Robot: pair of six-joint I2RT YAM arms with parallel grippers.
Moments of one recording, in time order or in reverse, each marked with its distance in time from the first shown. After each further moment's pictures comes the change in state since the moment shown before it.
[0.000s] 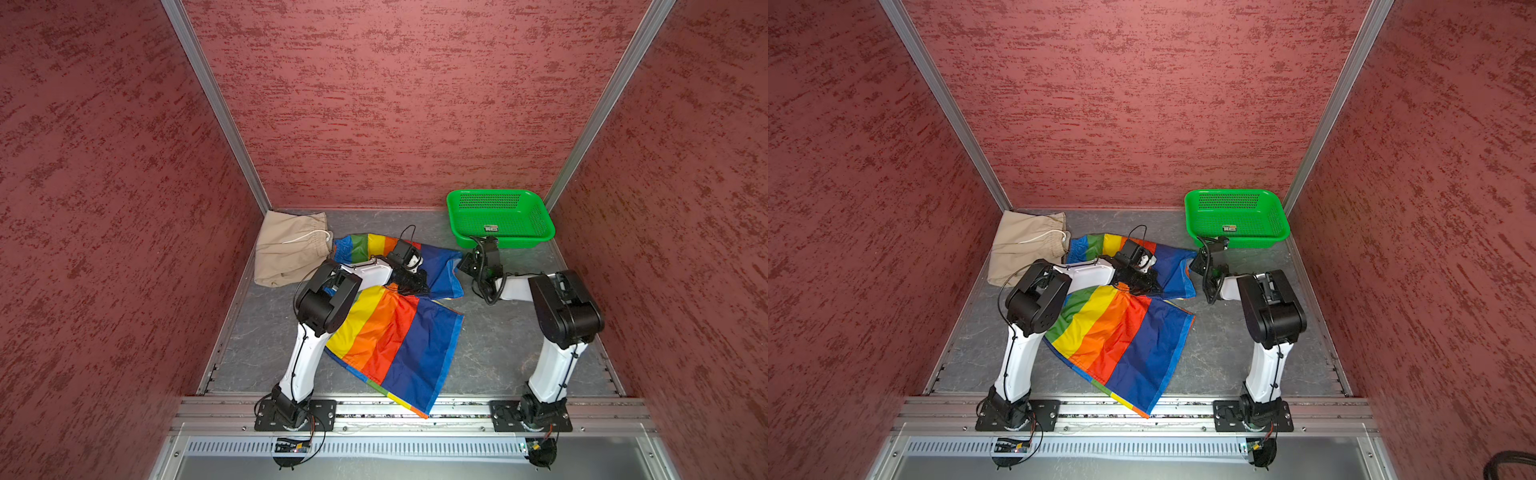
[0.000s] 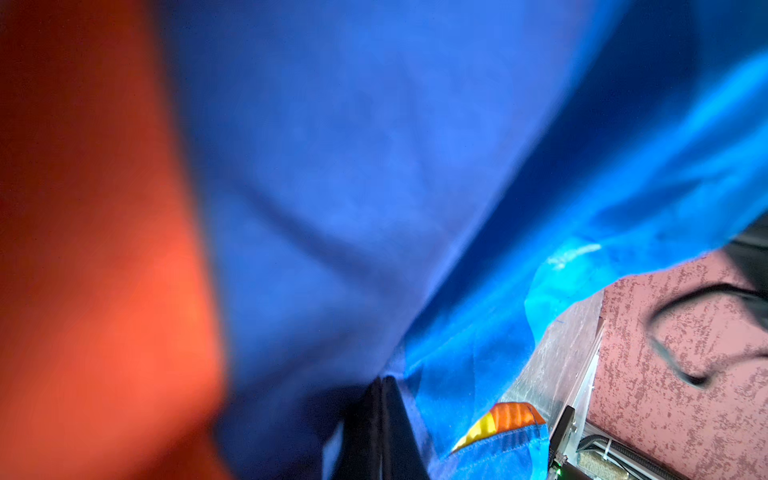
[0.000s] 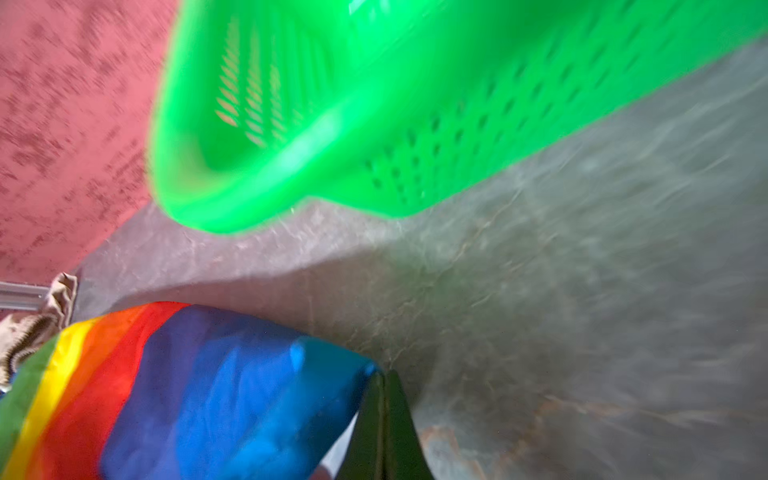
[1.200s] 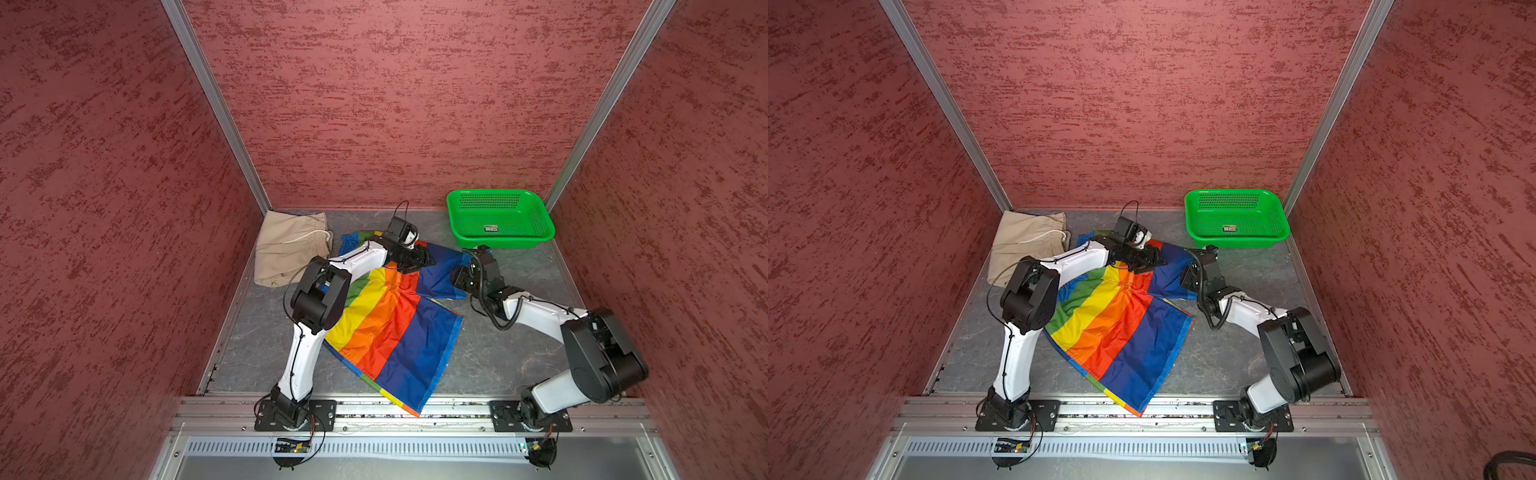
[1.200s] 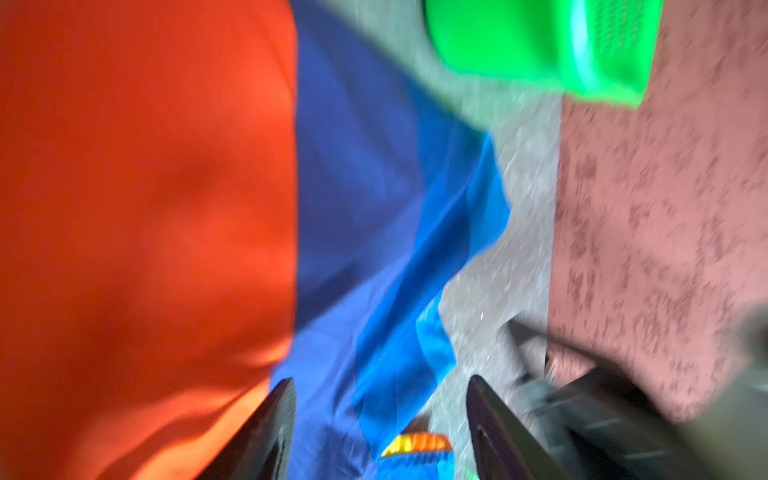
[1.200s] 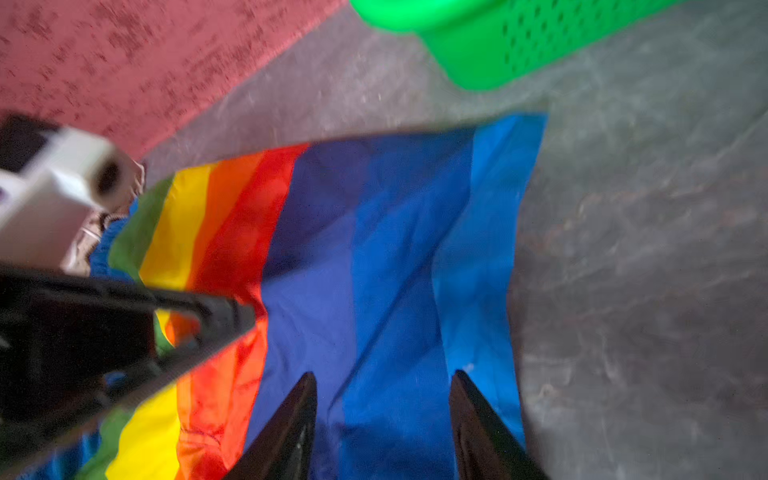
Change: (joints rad) left arm 0.078 -0.012 0.245 -0.126 -0.022 -0.040; right arm 0.183 -0.311 -0.180 -0.275 -0.042 0.027
